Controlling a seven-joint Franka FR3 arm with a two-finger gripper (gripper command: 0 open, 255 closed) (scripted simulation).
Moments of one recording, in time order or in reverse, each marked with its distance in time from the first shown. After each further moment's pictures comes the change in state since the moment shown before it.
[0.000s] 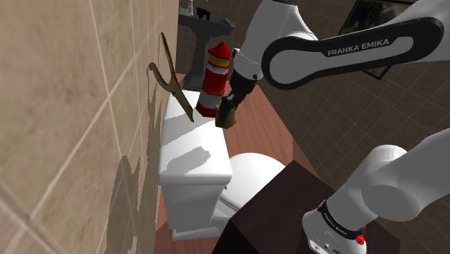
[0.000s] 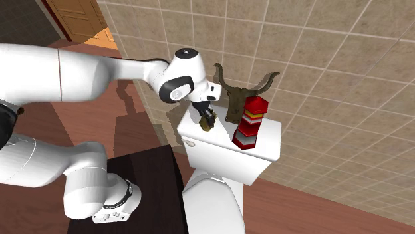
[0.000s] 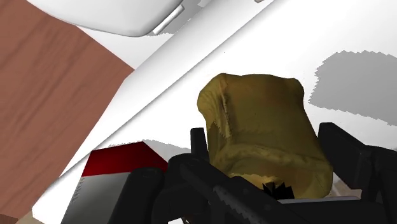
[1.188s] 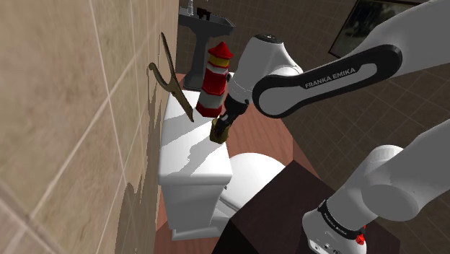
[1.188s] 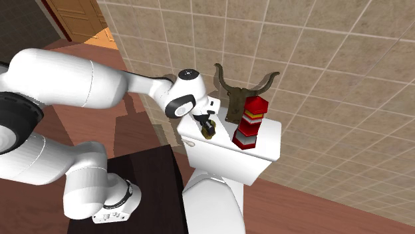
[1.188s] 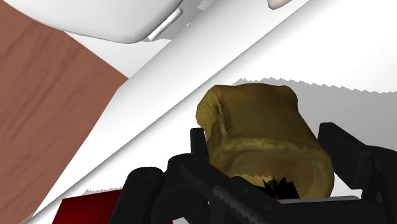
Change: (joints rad) arm -0.011 0.101 0.019 -0.111 -0.031 0.211 0.033
